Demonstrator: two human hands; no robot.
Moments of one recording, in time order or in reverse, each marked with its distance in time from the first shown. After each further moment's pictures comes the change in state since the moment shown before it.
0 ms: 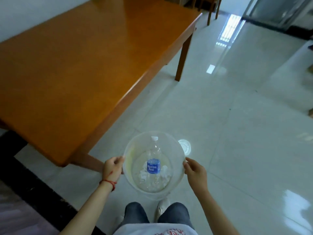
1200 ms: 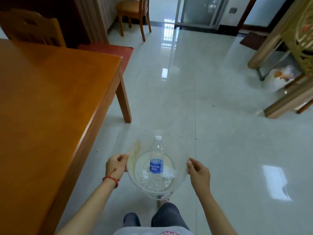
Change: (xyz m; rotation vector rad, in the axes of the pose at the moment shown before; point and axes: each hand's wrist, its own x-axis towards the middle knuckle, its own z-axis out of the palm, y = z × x) left_hand 0.376 0.416 0.399 0.109 -0.298 0.181; right_hand 0.518 -0.161 -0.194 0.227 0.426 0.097
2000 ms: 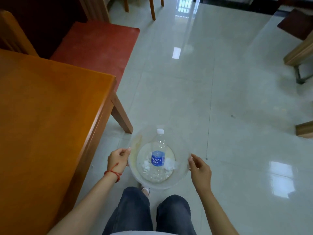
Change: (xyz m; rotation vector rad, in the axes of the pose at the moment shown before) left_hand 0.300 0.129 0.083 0.076 -0.029 -0.129; right_hand 0.311 -0.101 0.123 -0.047 -0.071 0.116
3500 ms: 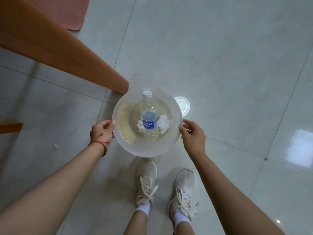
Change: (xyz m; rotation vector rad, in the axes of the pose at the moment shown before) left_hand 0.391 -0.292 0.177 -0.003 0.169 -0.389; right_hand 0.344 0.293 0.298 -0.223 -0.243 0.252
